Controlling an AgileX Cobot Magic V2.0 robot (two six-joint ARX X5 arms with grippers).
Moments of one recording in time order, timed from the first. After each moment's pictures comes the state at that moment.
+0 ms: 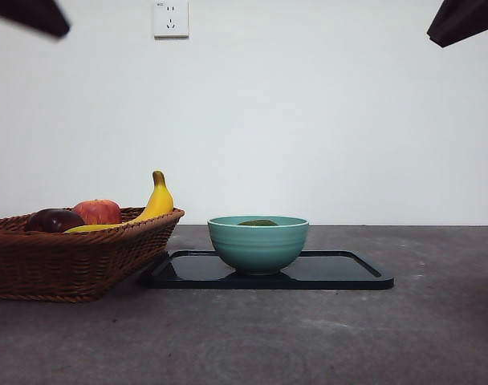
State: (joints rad) left arm -0.42 0.90 0.96 -0.80 0.51 0.10; right arm 0.68 0.73 0.80 -0.79 -0.29 0.11
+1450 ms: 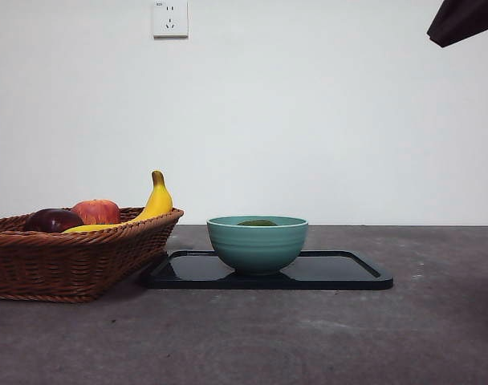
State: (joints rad) left arm 0.02 0.00 0.03 -0.10 0.17 0.10; right arm 0.68 0.73 0.80 -0.79 -0.29 0.11
